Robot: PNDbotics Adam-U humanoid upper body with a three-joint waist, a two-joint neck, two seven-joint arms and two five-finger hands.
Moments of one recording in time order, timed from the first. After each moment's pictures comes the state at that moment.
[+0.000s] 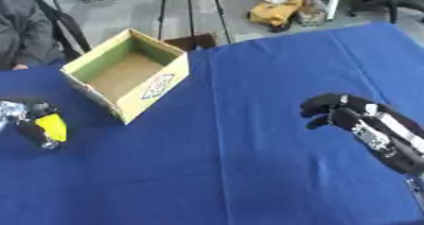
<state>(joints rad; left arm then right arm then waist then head) -0.77 0.56 -0.14 -0.96 -1.02 0.02 -0.78 -0.14 -0.52 0.01 -1.89 -0.24 -0.15 0.51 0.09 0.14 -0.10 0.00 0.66</state>
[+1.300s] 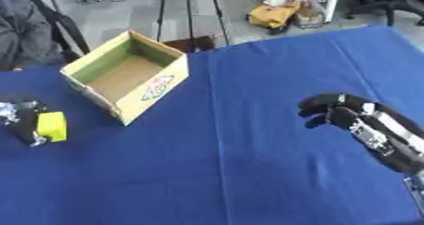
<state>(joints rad) -0.77 0.55 -0.12 -1.02 -0.97 0.06 -0.65 -0.14 -0.52 0.01 -1.89 -0.24 -0.16 0.51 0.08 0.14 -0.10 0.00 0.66</state>
